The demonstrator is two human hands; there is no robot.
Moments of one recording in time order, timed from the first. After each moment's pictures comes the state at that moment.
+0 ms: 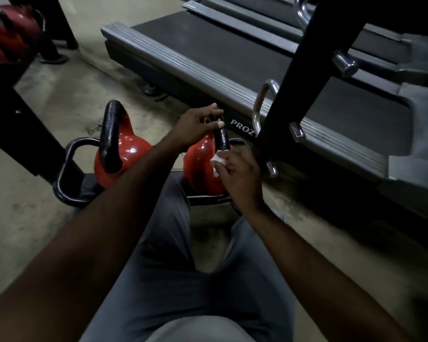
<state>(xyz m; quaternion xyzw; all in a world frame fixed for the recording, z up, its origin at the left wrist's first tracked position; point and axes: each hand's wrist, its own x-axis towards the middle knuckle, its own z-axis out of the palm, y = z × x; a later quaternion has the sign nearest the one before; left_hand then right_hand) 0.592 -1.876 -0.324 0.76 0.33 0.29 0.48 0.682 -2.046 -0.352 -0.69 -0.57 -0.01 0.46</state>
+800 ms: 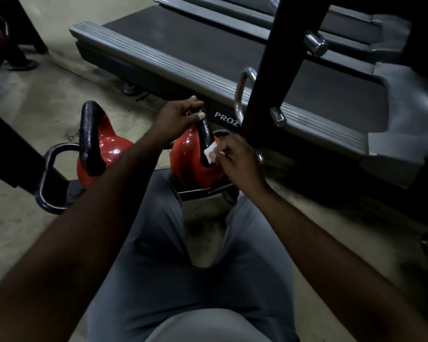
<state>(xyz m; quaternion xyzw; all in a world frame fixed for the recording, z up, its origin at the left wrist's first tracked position) 0.589 -1.880 -0.315 0.78 0.33 0.28 0.46 0.711 -2.058 -0.340 -0.66 -0.57 0.09 0.47</state>
